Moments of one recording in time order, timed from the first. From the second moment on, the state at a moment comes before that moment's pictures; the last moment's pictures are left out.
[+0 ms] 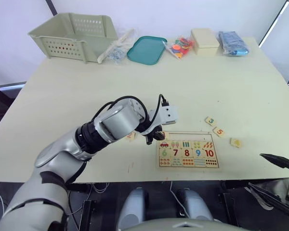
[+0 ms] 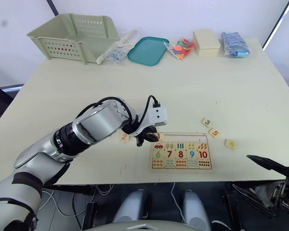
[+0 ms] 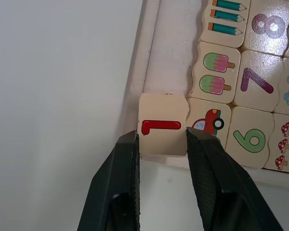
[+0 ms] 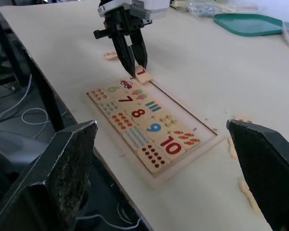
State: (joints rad) left arm -1.01 0.62 -0.80 -0.25 -0.19 1.27 -0.97; right arm 0.71 -0.56 -0.67 -0.50 0.73 -0.05 1.28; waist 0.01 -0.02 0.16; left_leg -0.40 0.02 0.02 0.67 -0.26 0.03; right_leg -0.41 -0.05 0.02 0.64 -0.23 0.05
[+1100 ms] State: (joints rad) left arm -0.99 0.63 -0.82 -0.26 -0.18 1.21 -0.95; right arm 0.73 -0.55 -0.67 -0.51 0.73 -0.07 1.28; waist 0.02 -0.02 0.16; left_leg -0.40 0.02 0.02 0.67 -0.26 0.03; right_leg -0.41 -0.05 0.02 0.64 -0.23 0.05
